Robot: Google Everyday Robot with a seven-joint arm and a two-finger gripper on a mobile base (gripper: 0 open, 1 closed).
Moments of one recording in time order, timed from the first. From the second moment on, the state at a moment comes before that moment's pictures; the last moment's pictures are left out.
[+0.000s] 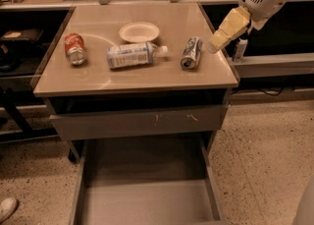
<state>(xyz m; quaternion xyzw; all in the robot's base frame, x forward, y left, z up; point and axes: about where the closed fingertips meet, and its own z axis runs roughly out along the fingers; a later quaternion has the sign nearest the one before) 0.602 -0.203 0.947 -0.33 0.93 0.07 0.14</state>
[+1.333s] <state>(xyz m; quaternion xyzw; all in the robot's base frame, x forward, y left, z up) 0.664 -0.148 0.929 -0.28 0.94 0.13 0.15</state>
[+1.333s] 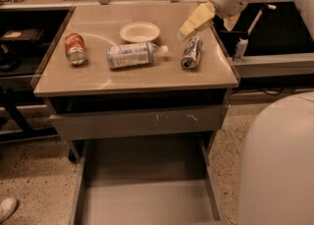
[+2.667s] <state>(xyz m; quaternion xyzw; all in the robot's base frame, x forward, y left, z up) 0.691 -0.117 0.861 -0.26 0.95 0.16 0.10</state>
